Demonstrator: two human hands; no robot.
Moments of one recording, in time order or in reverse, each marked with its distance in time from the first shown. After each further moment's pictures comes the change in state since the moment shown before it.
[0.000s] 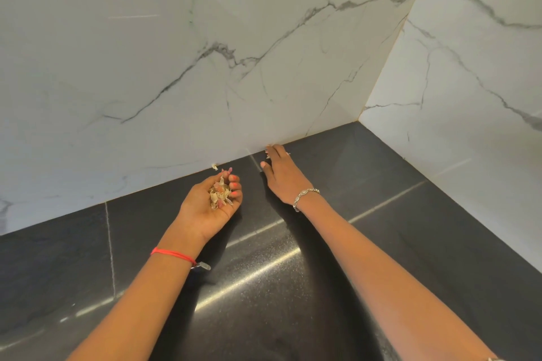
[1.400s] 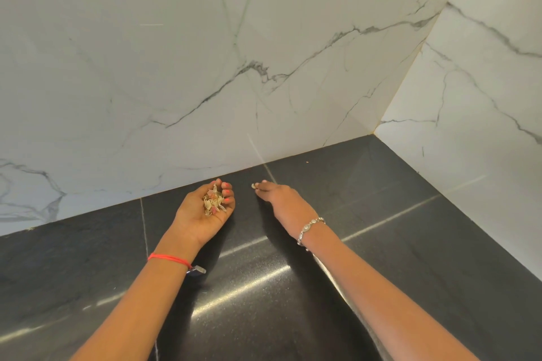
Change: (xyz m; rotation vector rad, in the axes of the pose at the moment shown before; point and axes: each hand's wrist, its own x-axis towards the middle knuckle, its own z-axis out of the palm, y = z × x) left_hand -0.027 0.030 -0.025 -0.066 0.059 0.052; right_hand -0.036 -0.042 0.008 -0.252 -0.205 -0.246
